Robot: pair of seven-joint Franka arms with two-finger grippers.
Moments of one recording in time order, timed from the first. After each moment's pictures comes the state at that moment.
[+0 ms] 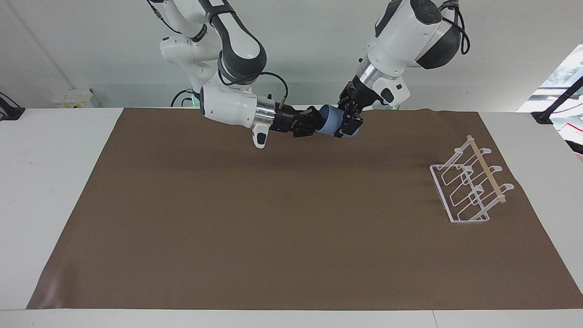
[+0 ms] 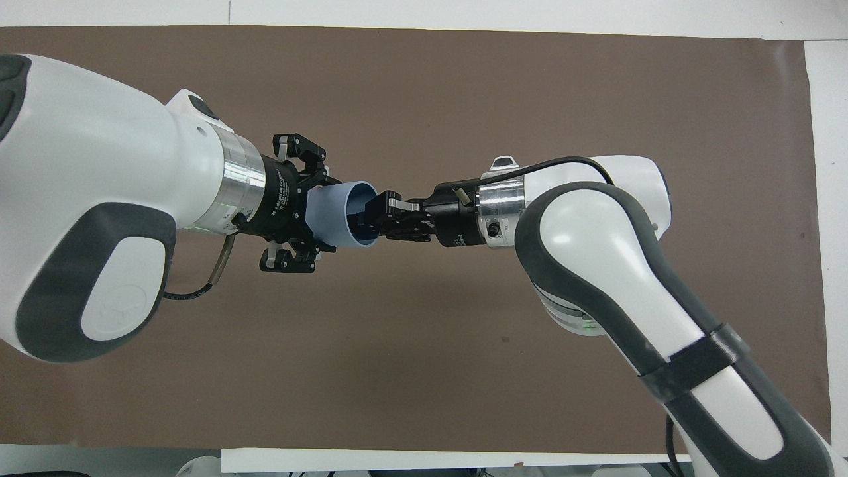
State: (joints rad) left arm -0.42 -0.01 -0.14 -1.72 -0.34 1.85 -1.87; right arm 0.15 0.11 0.35 -1.96 1.40 2.16 -0.18
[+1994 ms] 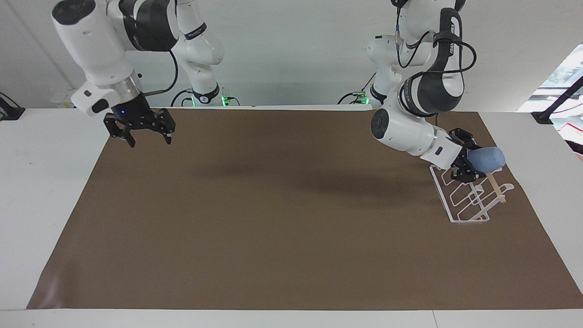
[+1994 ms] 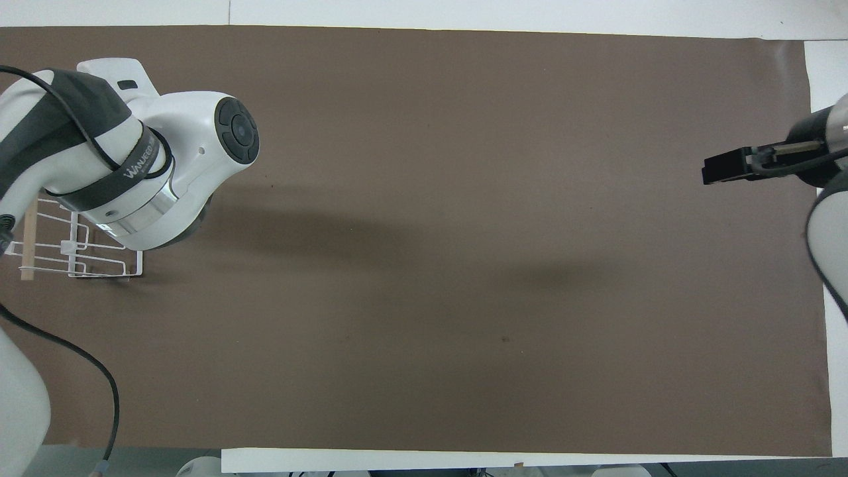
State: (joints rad) left arm -0.30 0.25 -0.12 -1.79 1.22 1.53 -1.81; right arm -0.36 -0.06 0.33 -1.65 -0.01 1.64 -0.09
